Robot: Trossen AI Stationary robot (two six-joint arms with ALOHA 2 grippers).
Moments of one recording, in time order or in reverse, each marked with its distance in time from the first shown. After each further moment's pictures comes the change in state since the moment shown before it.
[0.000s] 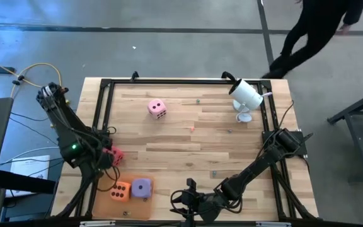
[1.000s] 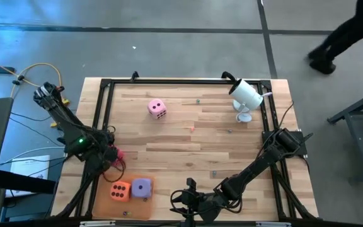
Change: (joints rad) left arm 0.150 -0.084 -0.150 0.101 0.031 0.021; right arm -0.001 0.000 0.000 -0.004 0.003 -0.001
